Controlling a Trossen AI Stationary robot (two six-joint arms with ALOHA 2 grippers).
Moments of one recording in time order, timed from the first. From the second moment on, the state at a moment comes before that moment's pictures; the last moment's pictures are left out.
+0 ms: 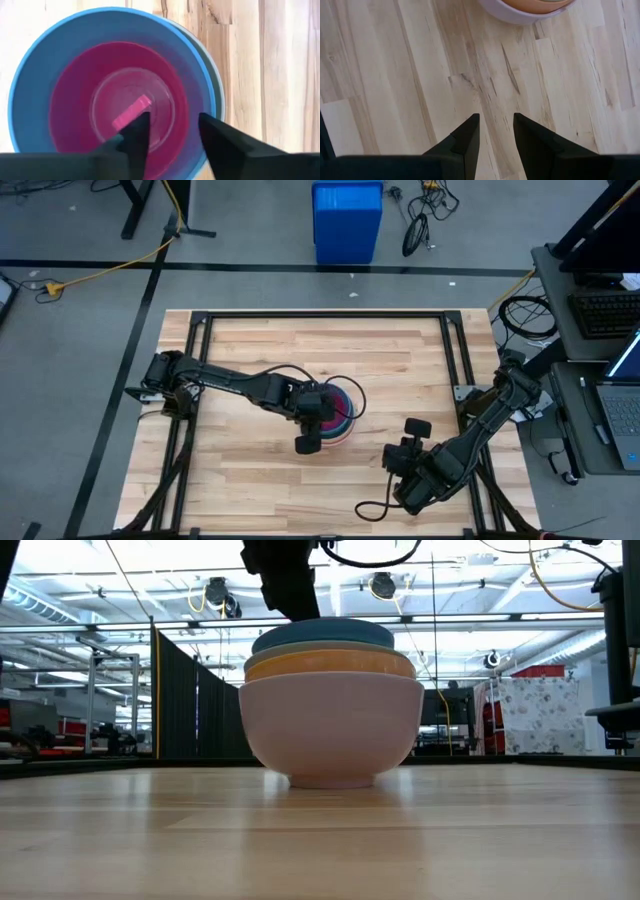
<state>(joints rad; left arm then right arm) -0.18 1.83 1.62 -0.89 -0.05 -0.19 0.75 1.74 1.63 -1.45 0.39 0.98</state>
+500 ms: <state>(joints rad) -0.21 1.65 1.79 -1.13 -0.08 -0.28 0.71 1.73 1.63 -1.42 0.63 0.81</state>
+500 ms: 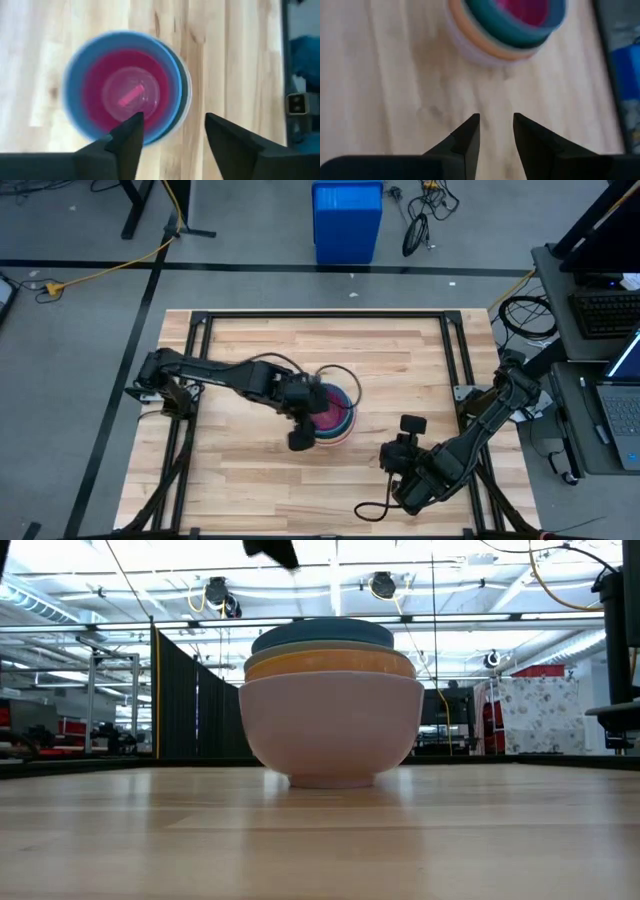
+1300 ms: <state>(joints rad) 0.09 0.90 0.95 -0.43 -0.08 -0.06 0.48 1.26 1.28 -1.03 0.67 0.27</state>
